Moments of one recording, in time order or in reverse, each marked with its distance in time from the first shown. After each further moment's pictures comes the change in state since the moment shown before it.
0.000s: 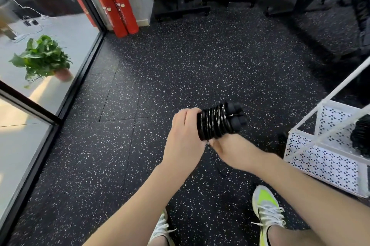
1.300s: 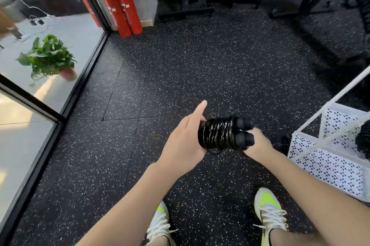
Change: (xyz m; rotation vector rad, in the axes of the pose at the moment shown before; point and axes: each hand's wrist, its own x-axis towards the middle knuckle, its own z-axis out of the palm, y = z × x) left_hand -0.002 -0.019 -0.017 -0.101 -0.324 0.029; right_hand 0.004 0.031 -0.007 0.291 0.139 0.534
